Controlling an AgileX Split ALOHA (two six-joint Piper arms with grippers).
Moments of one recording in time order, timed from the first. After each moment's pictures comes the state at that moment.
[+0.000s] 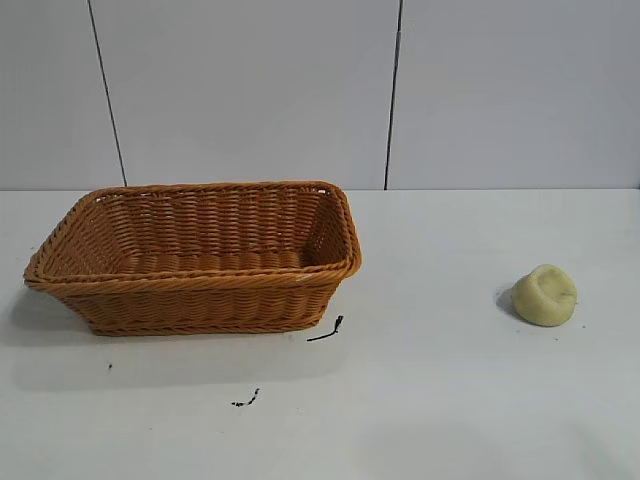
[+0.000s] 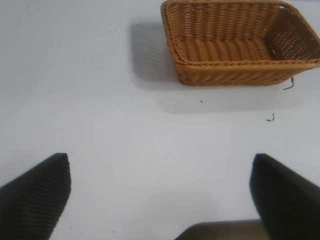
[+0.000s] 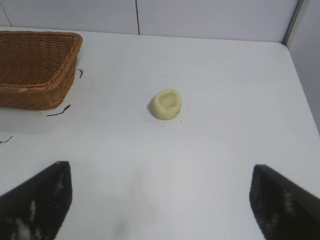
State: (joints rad) left arm -0.04 -0.01 -0.50 -0.06 1.07 -0.04; right arm 0.06 0.00 -0.50 0.02 1.02 0.01
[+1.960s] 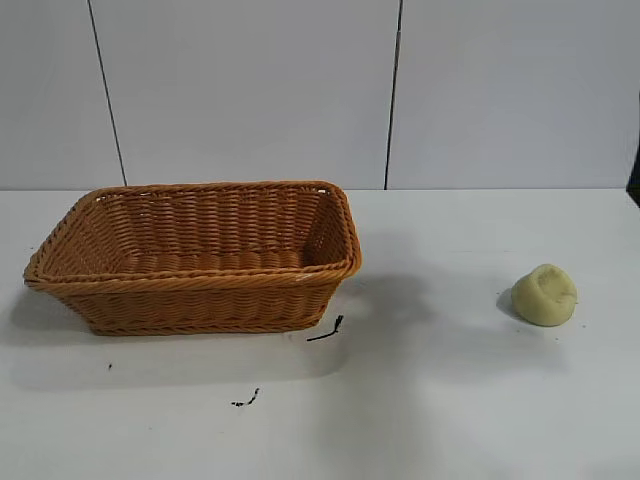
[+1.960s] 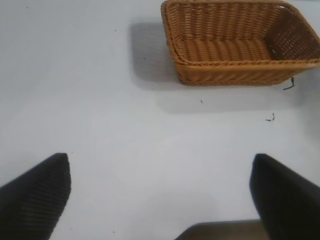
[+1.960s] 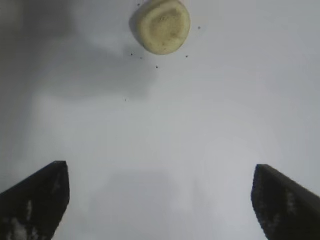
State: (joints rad) left arm -0.04 -0.01 -0.50 -0.06 1.07 -0.04; right arm 0.06 1.67 -1.29 0.01 1.00 -0.01
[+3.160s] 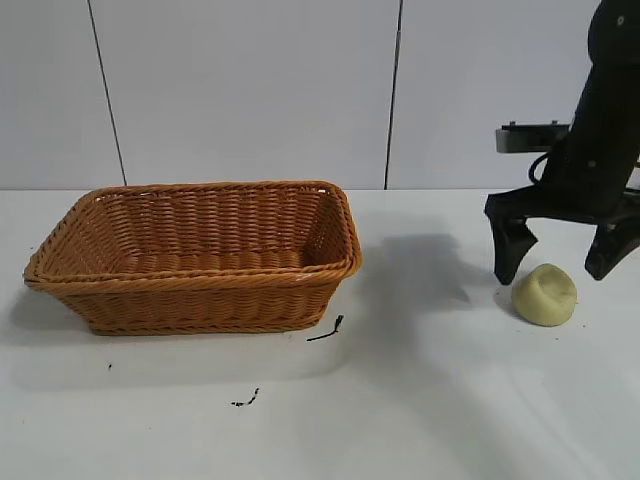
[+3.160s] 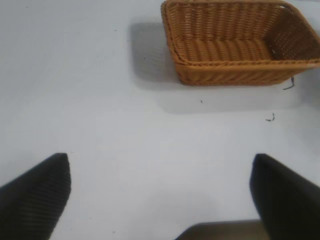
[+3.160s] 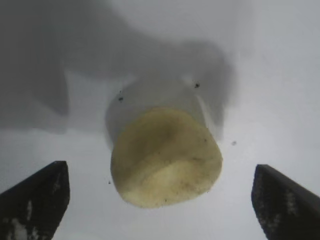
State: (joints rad) left arm -0.04 -0.01 -0.50 -0.06 1.07 -0.04; right arm 0.07 2.14 -1.38 0.01 0.78 -0.01
